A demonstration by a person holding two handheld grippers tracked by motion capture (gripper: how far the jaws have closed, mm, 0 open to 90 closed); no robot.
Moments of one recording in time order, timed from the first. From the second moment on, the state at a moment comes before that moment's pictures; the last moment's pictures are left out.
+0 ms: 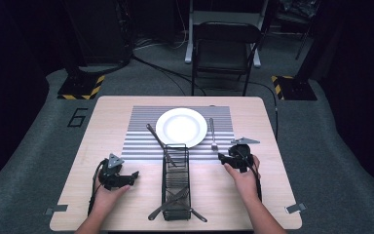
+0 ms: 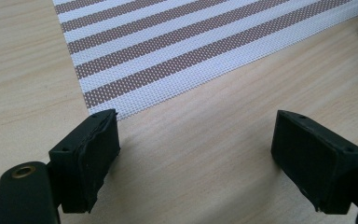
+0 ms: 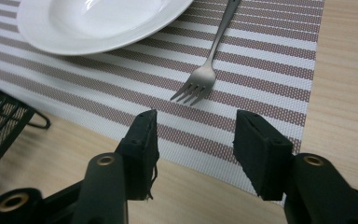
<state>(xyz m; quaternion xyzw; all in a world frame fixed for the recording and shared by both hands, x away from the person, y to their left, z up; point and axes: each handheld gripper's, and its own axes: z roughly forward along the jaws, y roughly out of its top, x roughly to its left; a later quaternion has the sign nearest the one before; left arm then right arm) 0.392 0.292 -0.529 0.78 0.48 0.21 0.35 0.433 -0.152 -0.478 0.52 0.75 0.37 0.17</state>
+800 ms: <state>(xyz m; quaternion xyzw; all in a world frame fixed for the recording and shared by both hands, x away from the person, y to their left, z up) 0.387 0.291 -0.524 0.77 0.48 0.20 0.36 0.395 -0.169 -0.487 0.48 0.77 0.39 0.17</state>
